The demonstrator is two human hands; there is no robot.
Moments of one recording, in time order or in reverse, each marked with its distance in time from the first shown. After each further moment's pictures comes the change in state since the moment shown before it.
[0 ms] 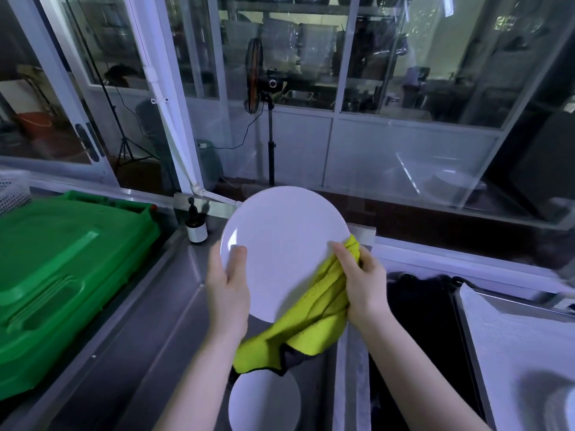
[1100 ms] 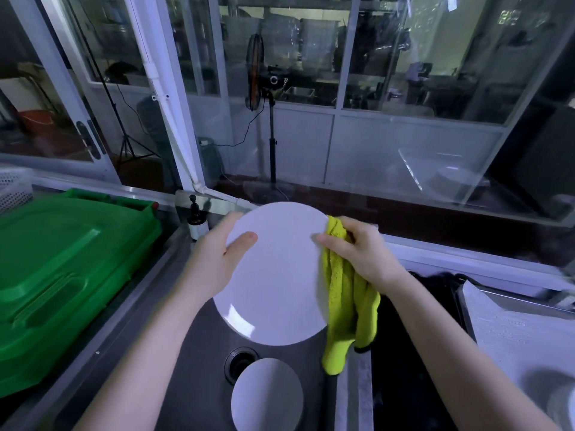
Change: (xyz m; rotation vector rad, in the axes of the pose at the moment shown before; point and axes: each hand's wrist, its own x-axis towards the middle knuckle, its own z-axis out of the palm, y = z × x) left_hand 0.053 0.036 -0.033 0.560 -0.455 0.209; right_hand 0.023 -0.052 -0.001 -0.545 -0.489 -0.298
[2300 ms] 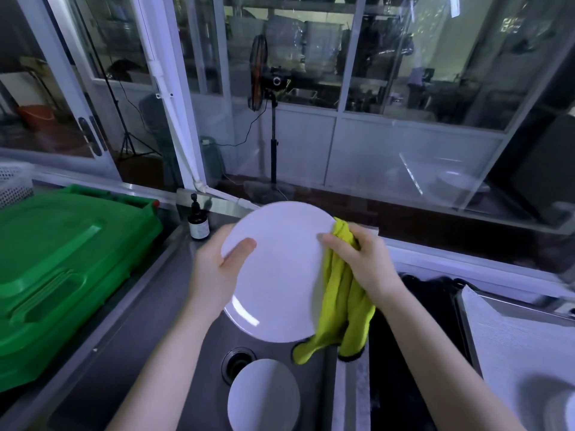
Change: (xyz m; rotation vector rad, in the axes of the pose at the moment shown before) left_hand -0.019 0.000 0.021 -0.348 0.245 -0.056; right_hand -0.010 0.006 0.010 0.025 0.176 0.066
